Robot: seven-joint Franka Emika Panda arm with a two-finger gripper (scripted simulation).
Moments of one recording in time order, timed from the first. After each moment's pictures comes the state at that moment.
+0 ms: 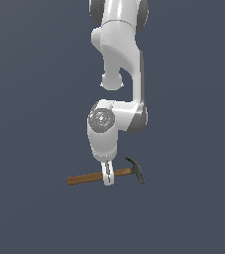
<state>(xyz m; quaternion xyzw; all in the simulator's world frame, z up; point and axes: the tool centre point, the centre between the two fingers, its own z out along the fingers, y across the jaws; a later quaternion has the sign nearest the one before) 0.081 -0.026 0.078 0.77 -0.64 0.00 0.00</state>
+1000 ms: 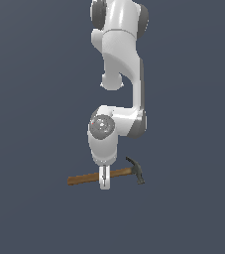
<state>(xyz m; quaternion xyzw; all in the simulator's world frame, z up) 0.090 -0.027 0.059 0.72 -0.70 0.00 0.00</state>
